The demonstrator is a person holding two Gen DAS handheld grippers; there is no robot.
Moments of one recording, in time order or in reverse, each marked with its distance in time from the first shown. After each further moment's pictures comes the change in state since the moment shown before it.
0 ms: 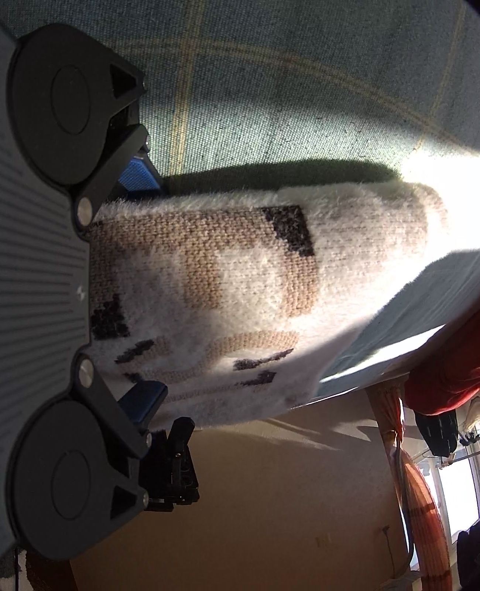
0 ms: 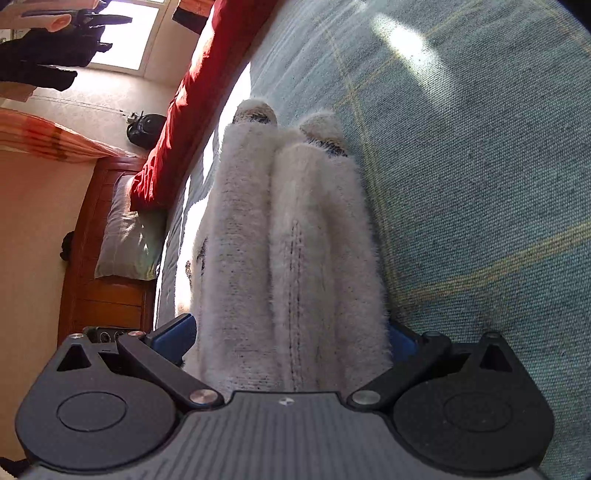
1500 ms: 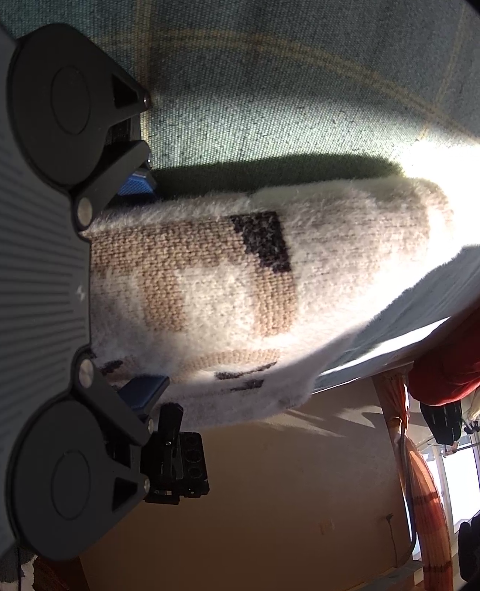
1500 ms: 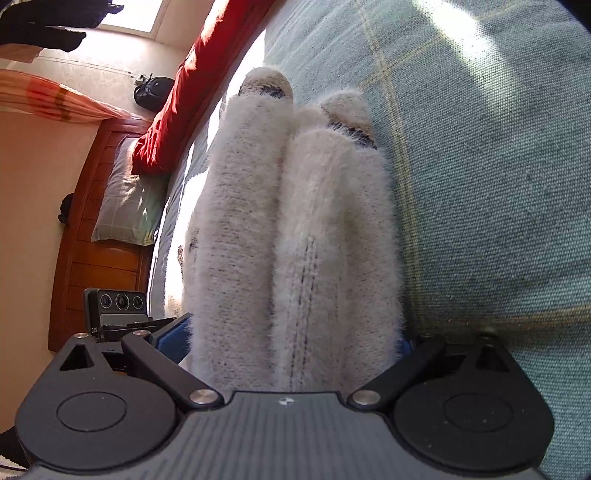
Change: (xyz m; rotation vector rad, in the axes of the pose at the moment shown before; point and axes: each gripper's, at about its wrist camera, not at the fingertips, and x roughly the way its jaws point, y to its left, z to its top) left arm 0.024 0.014 0.020 0.021 0.027 -0.052; right arm 0.004 0.003 0.007 -0.111 0.092 -0.010
